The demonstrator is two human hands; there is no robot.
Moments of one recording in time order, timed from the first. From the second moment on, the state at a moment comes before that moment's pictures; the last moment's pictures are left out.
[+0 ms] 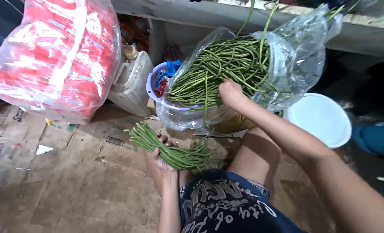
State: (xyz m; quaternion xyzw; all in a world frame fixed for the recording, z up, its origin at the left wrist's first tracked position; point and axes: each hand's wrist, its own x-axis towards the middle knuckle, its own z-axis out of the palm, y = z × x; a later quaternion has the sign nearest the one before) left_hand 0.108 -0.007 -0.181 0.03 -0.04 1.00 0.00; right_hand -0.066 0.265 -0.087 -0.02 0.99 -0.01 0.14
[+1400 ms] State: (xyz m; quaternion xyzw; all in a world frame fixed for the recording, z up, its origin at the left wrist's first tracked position) left_hand 0.096 0.063 -0.185 -0.15 0.13 0.98 0.04; right_hand 0.129 0.188 -0.097 -0.08 0.95 -0.28 -0.09
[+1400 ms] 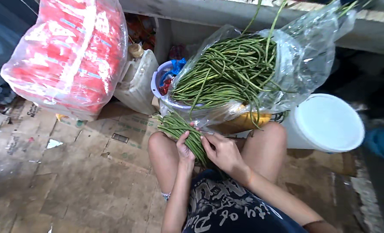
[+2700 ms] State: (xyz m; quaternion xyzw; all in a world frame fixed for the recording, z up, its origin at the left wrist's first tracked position) left_hand 0.102 0.035 -0.125 -0.19 0.58 0.79 0.04; right_hand 0.073 0.164 -0.109 -0.02 0.82 -0.49 0.30
